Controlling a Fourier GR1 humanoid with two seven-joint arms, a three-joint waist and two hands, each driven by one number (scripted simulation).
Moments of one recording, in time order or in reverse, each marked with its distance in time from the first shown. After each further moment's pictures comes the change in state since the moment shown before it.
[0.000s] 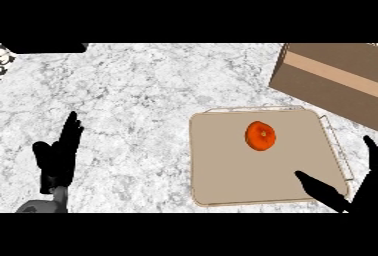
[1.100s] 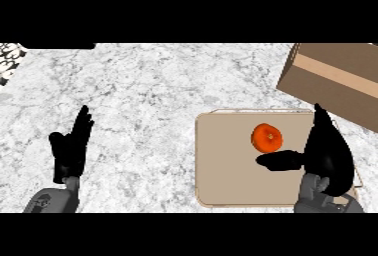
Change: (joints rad) left arm -0.077 -0.043 0.001 0.085 -0.030 -0.017 -0.015; right arm -0.408 0.115 0.055 0.095 0.012 0.518 0.407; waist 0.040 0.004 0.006
